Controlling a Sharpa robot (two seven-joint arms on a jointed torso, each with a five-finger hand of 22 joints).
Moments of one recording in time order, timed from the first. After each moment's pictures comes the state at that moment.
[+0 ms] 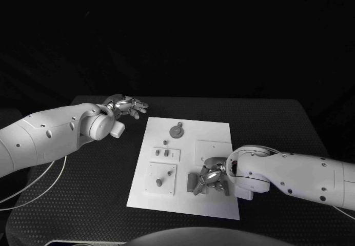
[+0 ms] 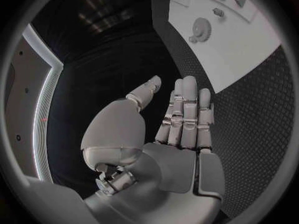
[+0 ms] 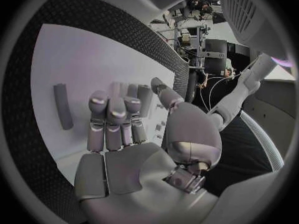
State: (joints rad) left arm 1.26 -0.75 -0.15 1.13 -0.24 -0.20 0.05; left_hand 1.07 -0.11 0.52 -0.22 0.06 0.88 0.17 0.22 0.56 1.16 0.09 0.22 0.35 1.09 -0.02 1.00 0.38 0.02 0.61 -0.06 1.10 0.89; right arm 1.15 -0.72 -0.24 1.61 -0.89 0.06 -0.50; right_hand 0.86 -0.18 0.57 -0.27 0.11 1.05 0.09 0.28 0.53 1.15 -0.02 1.17 0.94 1.28 -0.12 1.22 1.12 0.22 1.12 -0.04 1.11 1.24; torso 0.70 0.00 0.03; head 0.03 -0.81
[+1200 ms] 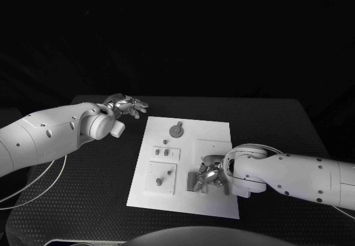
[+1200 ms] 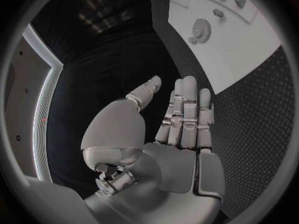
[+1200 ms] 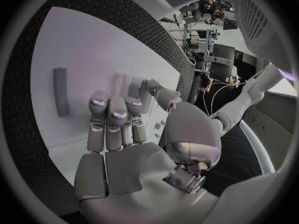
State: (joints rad) left arm 1.26 -0.75 -0.15 1.14 -0.25 -0.19 0.05; left_hand 1.07 -0.11 0.52 -0.21 0.06 0.88 0.17 0.22 0.56 1.16 0.08 0.22 0.35 1.09 -0.02 1.00 0.38 0.02 0.61 -0.06 1.10 0.89; right arm 1.15 -0.70 -0.24 1.61 -1.00 0.03 -0.52; right_hand 0.86 -0.13 0.66 -0.20 0.08 1.10 0.07 0.29 0.52 1.19 -0.04 1.17 0.94 1.31 -0.13 1.21 1.11 0.23 1.13 -0.04 1.12 1.23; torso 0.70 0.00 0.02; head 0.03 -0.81
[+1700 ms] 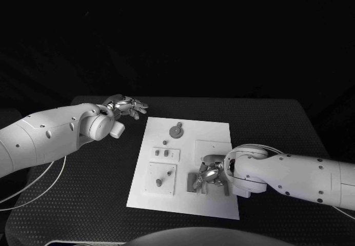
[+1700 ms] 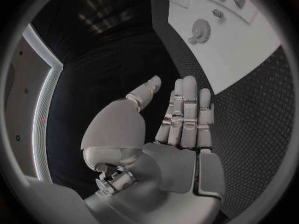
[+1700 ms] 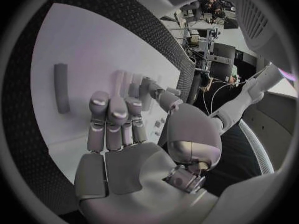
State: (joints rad) left arm 1.26 -0.75 -0.15 1.14 -0.25 -0.19 0.05; left_hand 1.07 -0.11 0.52 -0.21 0.06 0.88 0.17 0.22 0.56 1.16 0.08 0.22 0.35 1.09 -0.02 1.00 0.38 0.02 0.61 -0.06 1.10 0.89; right arm 1.15 -0.70 -0.24 1.61 -1.00 0.02 -0.51; right_hand 0.80 -0.15 0.71 -0.16 0.10 1.10 0.07 0.29 0.51 1.20 -0.04 1.17 0.95 1.31 -0.14 1.21 1.11 0.23 1.13 -0.04 1.12 1.22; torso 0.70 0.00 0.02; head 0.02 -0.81
